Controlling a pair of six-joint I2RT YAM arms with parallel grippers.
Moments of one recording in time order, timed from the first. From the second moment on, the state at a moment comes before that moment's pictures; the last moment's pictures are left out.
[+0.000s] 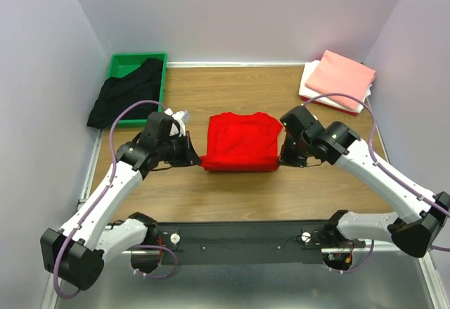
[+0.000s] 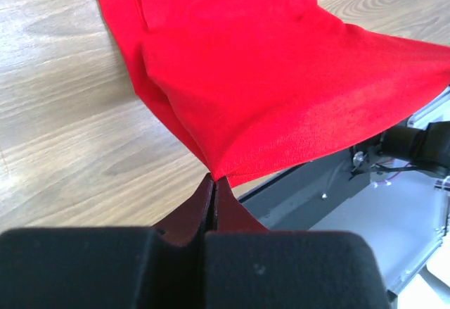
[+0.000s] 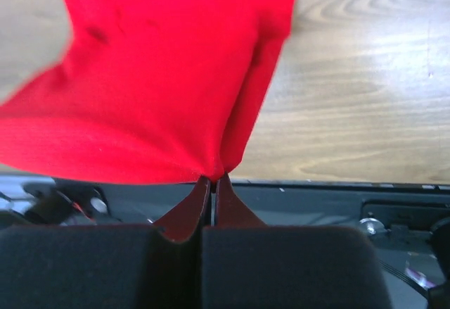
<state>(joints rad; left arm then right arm) -0.42 0.99 0.89 -0.72 0.37 -0.48 0.73 1.21 1.22 -1.11 0.12 0.94</state>
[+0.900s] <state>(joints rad) -0.41 1.29 1.05 -0.55 0.37 -0.49 0.67 1.41 1.35 -1.05 0.51 0.99</state>
